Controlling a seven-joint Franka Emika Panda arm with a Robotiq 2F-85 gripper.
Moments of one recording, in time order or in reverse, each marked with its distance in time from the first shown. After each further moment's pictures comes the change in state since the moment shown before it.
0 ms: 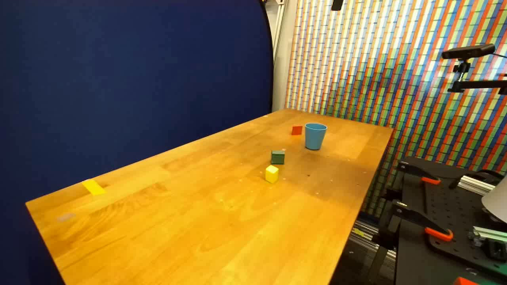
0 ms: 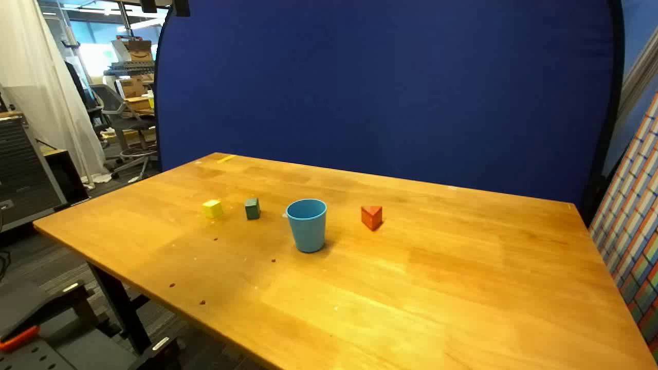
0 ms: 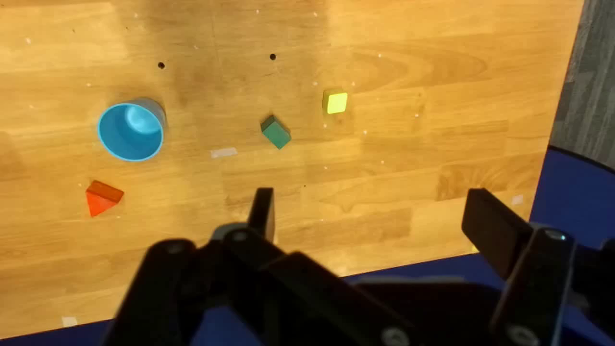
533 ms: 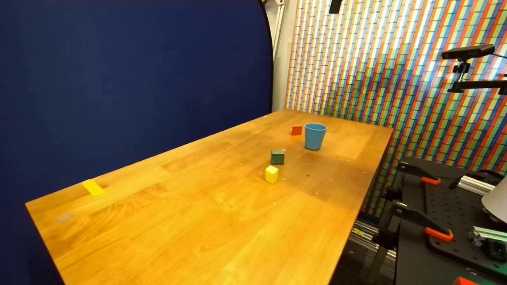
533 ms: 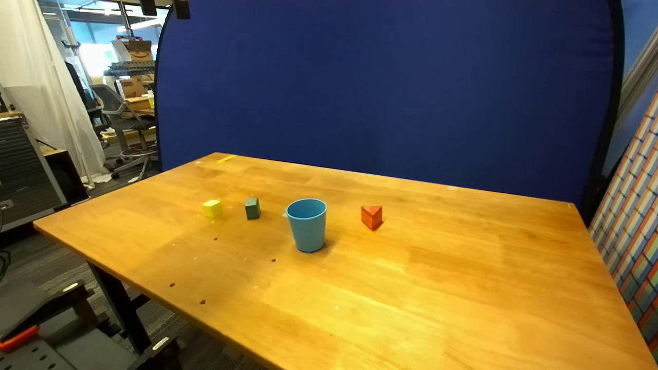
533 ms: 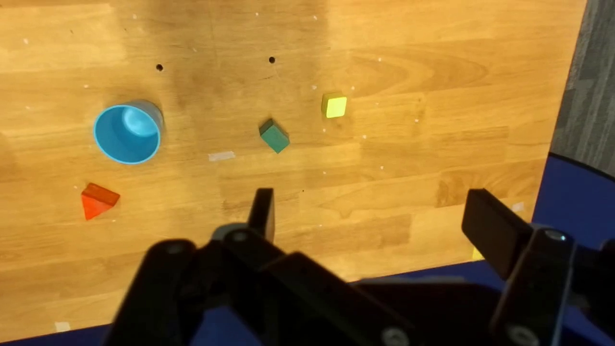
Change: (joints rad) arm 0.000 0.020 0.012 0.003 0.000 0.002 -0.002
